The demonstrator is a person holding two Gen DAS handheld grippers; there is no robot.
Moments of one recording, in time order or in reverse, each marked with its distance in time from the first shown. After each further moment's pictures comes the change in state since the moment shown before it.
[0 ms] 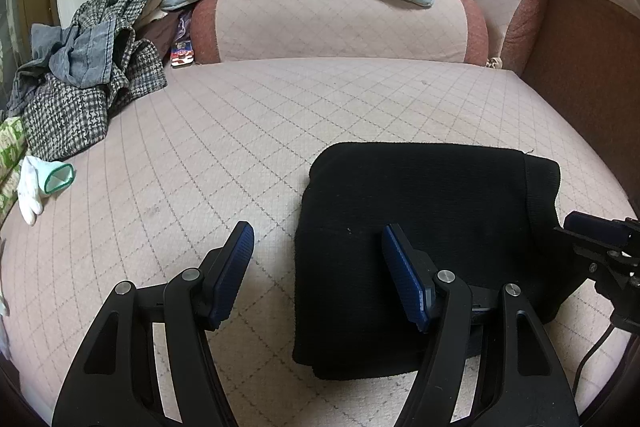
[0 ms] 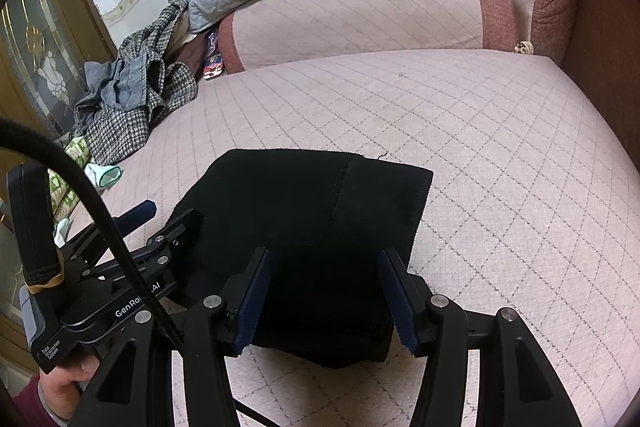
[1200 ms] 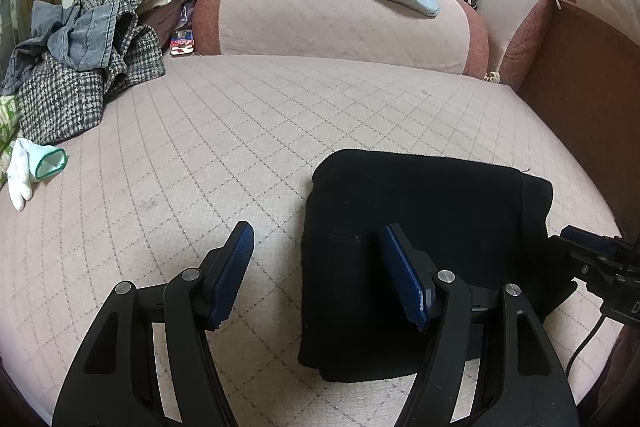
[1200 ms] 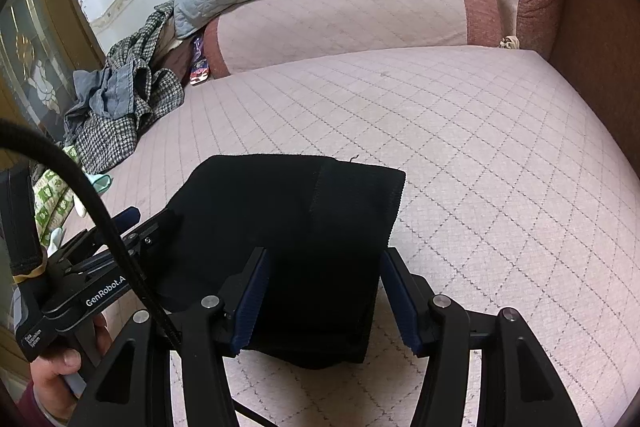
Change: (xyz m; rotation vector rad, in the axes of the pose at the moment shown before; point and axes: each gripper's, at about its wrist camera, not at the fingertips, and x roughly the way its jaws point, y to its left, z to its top) left arm 0.001 0.011 0.004 -0.074 0.009 -0.054; right arm -0.001 -0.016 0.002 0.033 -0.003 -0.026
